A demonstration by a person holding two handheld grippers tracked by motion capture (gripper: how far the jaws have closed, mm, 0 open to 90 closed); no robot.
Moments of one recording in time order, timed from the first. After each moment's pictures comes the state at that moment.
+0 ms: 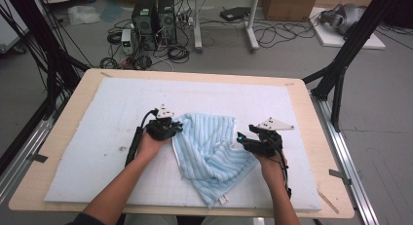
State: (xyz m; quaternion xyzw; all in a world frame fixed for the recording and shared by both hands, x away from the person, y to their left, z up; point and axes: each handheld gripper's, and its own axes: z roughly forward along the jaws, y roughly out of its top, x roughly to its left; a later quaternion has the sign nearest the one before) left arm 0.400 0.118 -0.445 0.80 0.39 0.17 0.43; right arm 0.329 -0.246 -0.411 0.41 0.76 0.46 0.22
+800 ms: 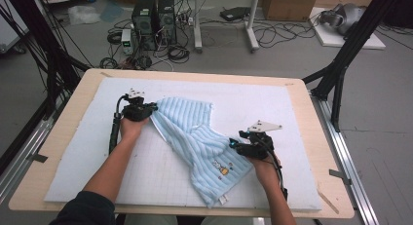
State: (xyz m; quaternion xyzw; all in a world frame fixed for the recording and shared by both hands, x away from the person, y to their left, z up) left arm 0.452 0.189 -0.445 0.71 0.50 0.22 0.45; right arm 0.333 -0.225 -0.427 0.38 0.80 0.43 0.17
